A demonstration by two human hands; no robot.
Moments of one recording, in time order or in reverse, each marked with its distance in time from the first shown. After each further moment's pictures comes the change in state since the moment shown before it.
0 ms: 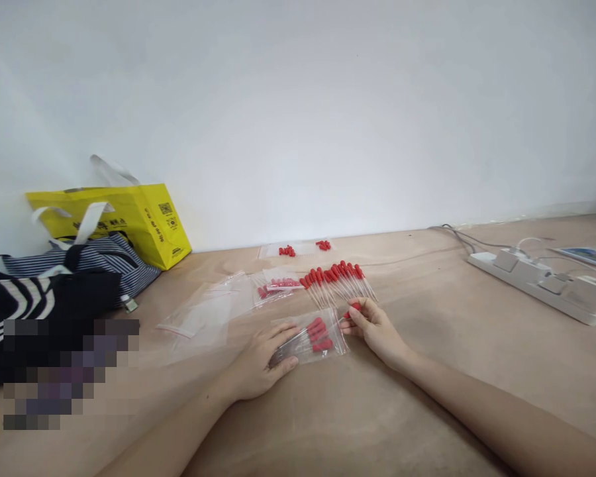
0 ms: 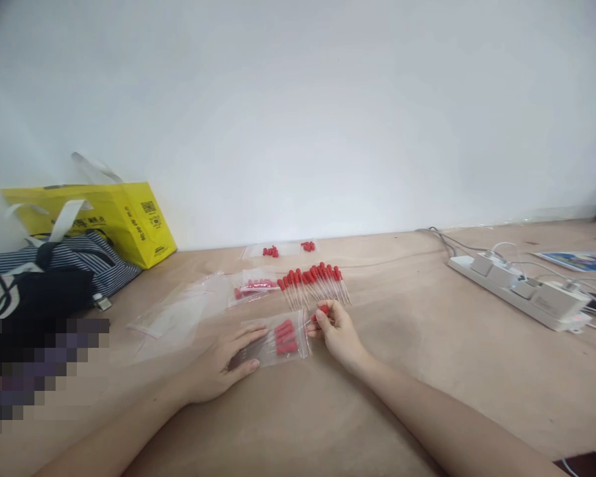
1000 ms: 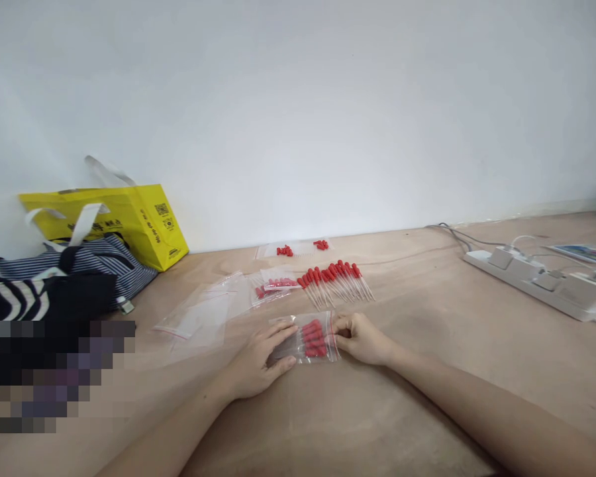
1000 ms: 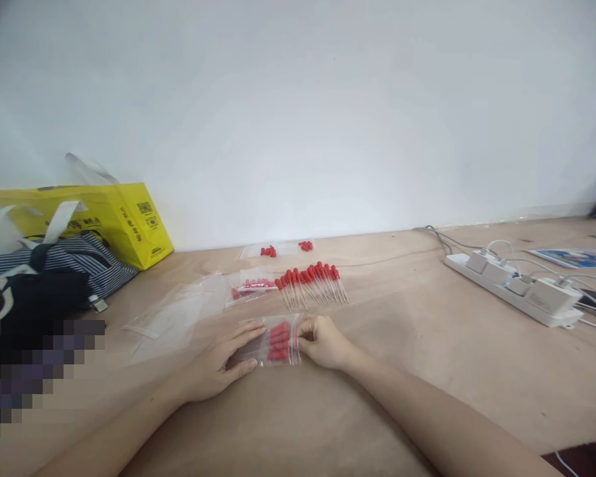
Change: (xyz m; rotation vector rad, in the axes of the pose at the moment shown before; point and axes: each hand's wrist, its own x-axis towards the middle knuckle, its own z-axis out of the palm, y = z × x) left_hand 0.002 -0.001 -0.001 0.005 0.007 0.008; right_hand 0.003 -0.006 0.003 -0.711 -0.509 -0.340
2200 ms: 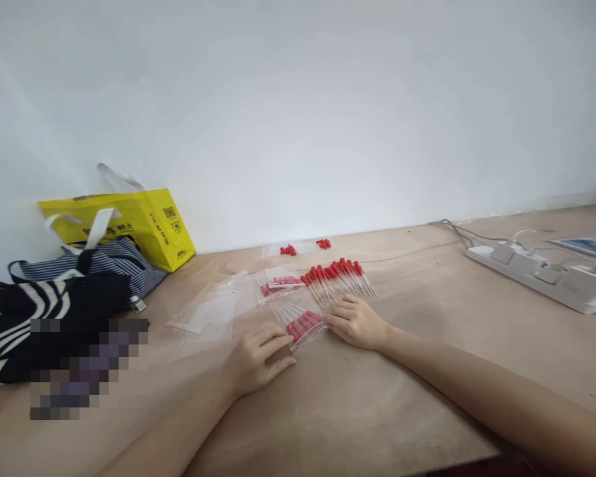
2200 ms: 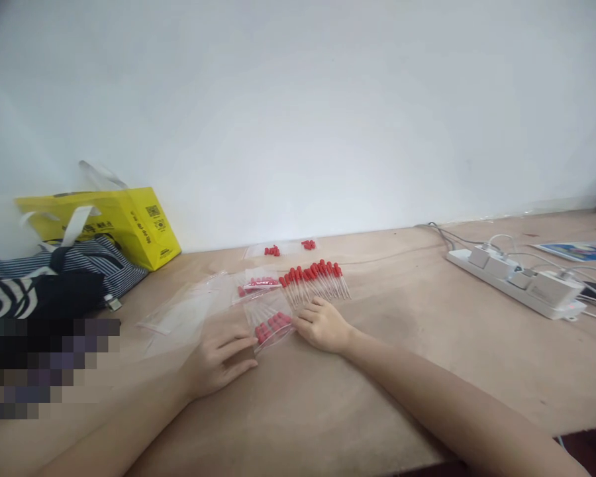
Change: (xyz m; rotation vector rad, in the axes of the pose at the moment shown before) left_hand -0.011 -0.008 0.003 0.250 0.389 0.432; right_hand 0.013 0.014 -0.003 -0.896 0.129 -0.584
